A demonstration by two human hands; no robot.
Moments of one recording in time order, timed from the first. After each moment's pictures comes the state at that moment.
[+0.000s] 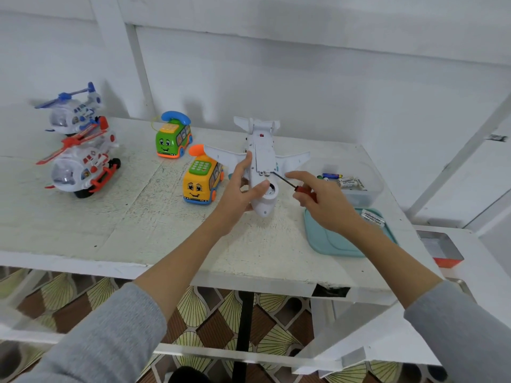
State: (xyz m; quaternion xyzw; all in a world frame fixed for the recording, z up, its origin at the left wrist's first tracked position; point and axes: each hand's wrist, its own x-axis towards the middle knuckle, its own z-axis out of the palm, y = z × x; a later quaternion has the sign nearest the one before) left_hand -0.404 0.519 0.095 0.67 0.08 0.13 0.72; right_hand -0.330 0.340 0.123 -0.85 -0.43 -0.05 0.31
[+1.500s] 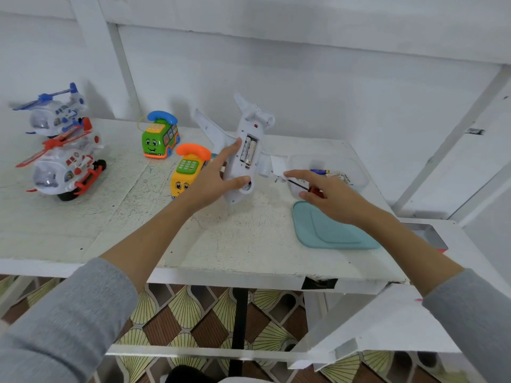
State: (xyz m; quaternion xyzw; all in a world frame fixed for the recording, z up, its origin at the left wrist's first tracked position) left_hand -0.397 0.556 0.114 0.83 0.02 0.11 0.55; right_hand -0.325 0.304 0.143 -0.88 -0.42 0.03 0.24
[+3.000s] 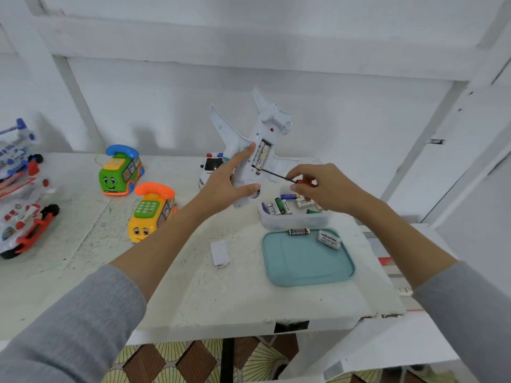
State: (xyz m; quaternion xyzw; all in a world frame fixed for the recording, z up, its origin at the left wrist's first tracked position) left_hand -0.316 0.501 0.160 0.85 -0.06 0.13 0.50; right_hand -0.266 0.283 0.208 -0.90 -0.32 0.04 0.30
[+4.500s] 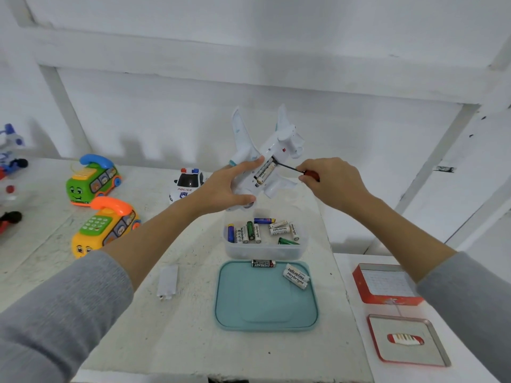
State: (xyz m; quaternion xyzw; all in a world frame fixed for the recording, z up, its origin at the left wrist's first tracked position) left_hand -0.235 0.458 0.167 0.90 -0.06 0.10 0.41; right_hand -0.163 0.229 0.216 -0.92 -0.35 -0.16 0.13
